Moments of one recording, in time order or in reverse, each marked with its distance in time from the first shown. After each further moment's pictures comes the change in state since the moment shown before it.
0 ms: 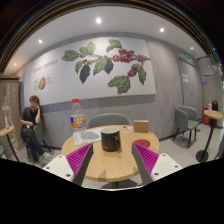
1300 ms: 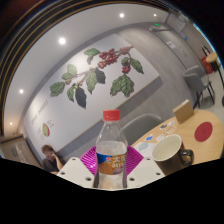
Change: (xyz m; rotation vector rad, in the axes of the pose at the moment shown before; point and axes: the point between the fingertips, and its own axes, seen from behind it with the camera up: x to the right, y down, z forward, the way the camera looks) arm -0.120 -0.076 0.217 0.133 -0.150 0.536
